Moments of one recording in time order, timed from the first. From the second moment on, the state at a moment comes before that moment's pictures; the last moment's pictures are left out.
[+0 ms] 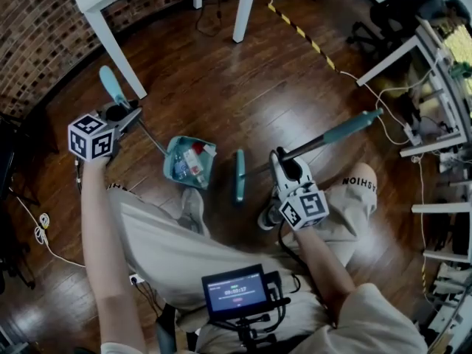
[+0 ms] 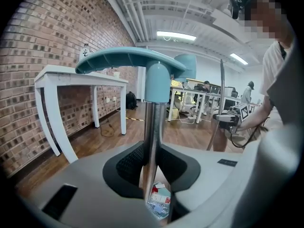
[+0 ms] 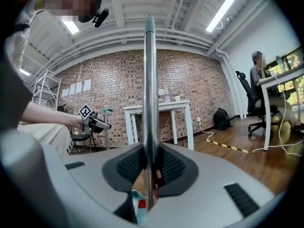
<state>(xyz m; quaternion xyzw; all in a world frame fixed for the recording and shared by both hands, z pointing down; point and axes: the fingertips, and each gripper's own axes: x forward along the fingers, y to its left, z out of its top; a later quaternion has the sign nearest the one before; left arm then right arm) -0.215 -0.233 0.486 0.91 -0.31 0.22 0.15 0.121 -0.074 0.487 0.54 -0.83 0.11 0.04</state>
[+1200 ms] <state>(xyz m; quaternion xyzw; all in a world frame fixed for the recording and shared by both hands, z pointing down) -0.207 -0.240 0.474 0.86 -0.45 0.12 0.18 0.207 -0.145 0.498 0.52 -0.85 0.10 0.06</state>
